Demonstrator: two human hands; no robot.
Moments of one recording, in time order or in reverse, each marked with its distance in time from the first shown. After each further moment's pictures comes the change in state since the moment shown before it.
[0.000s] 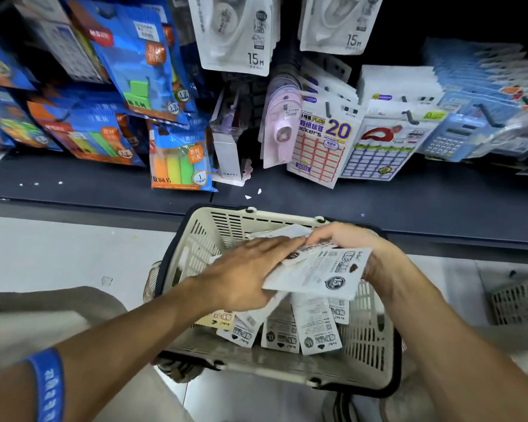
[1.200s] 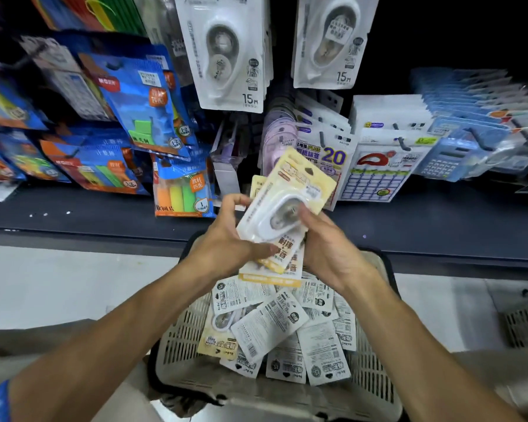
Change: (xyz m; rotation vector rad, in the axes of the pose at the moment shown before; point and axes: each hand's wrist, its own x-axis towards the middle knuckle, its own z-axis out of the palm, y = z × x) left_hand 0.012 -0.004 -0.065 -1.084 0.443 -0.344; right_hand -0.003 -0.016 0.045 0.399 -0.151 -0.667
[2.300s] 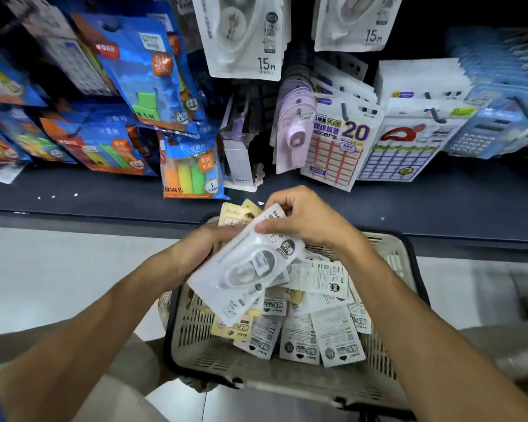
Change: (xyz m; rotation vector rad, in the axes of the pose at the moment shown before) left_hand -0.003 -0.039 -0.056 -0.024 -0.230 -0.314; right_hand 0.058 0.008 0.012 -1.006 -0.197 -0.128
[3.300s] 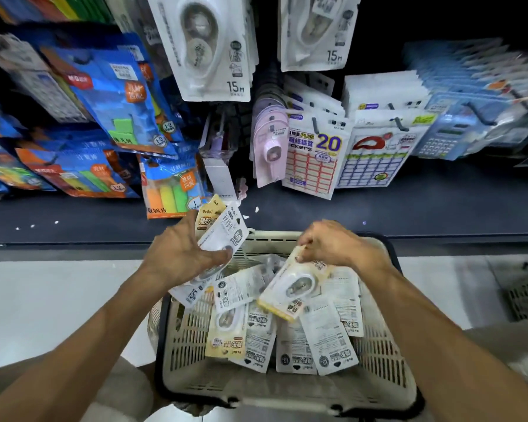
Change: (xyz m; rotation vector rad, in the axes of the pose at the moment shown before) left_hand 0.014 0.013 -0.007 0.858 0.527 0.095; right_hand -0.032 0.069 -0.044 -0.634 -0.085 0.227
